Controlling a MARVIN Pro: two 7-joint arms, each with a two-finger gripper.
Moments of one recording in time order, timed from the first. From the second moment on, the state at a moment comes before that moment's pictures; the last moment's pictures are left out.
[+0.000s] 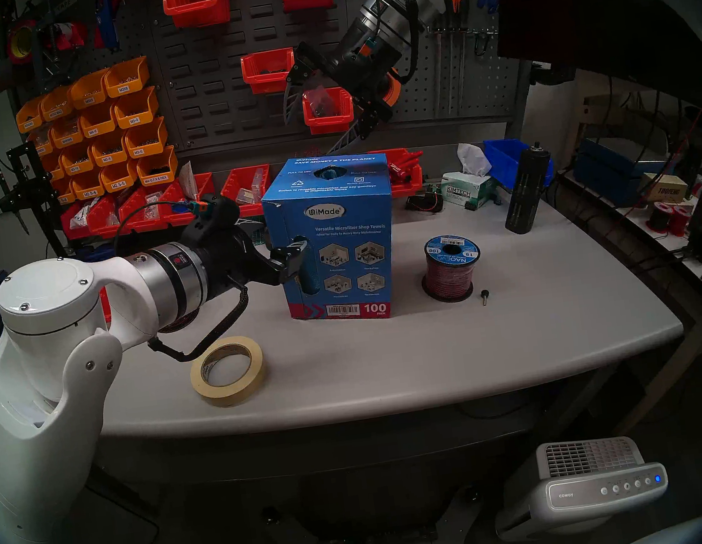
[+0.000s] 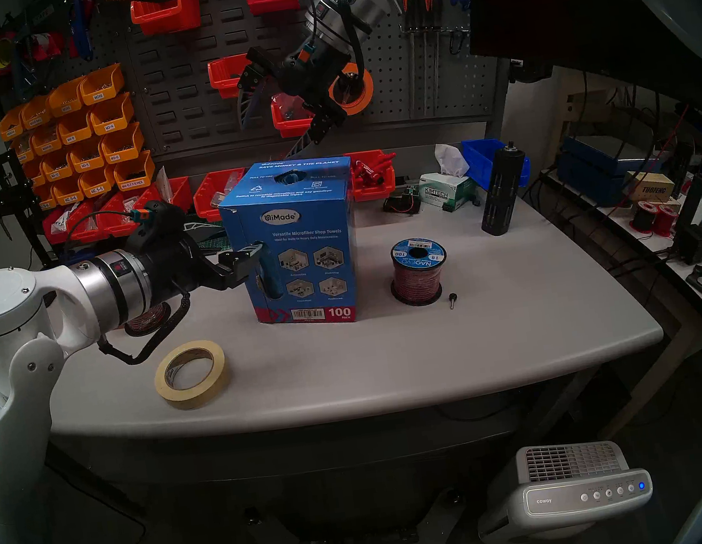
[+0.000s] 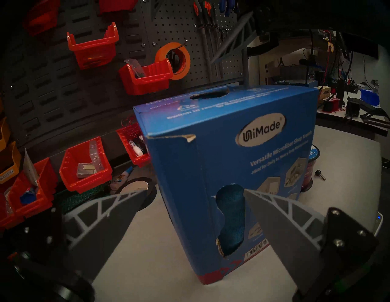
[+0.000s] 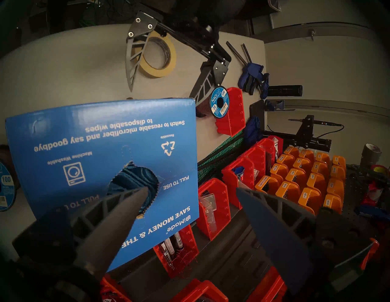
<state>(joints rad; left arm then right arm) 1.59 -0.83 -1.68 -2.42 -0.71 0.87 -0.14 0.83 -1.38 -0.93 -0.95 1.02 -0.96 0.87</state>
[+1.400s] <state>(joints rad) 1.52 -0.85 -1.81 -2.43 -0.80 0.81 -0.25 0.84 -1.40 -0.96 -0.95 1.04 -0.96 0.87</state>
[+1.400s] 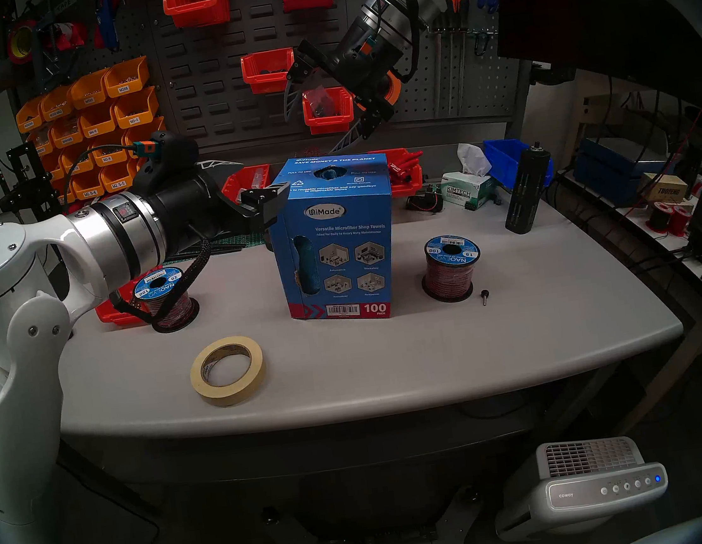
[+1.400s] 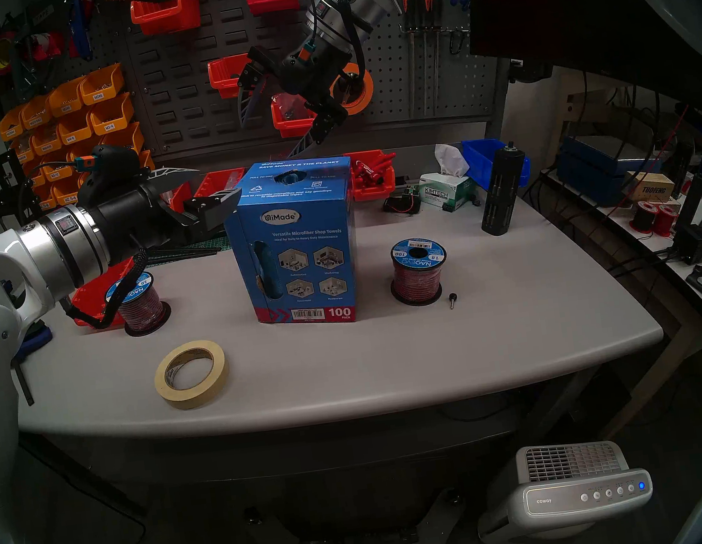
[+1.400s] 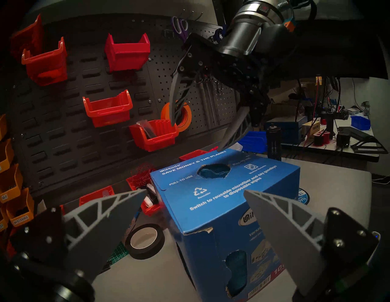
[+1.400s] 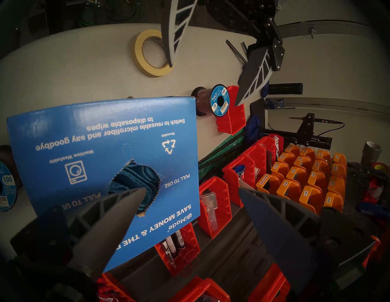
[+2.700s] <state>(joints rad) 1.51 -0.88 -1.84 -2.43 -0.83 0.80 -0.33 0.84 -1.49 -1.06 -0.87 1.05 -0.93 0.90</state>
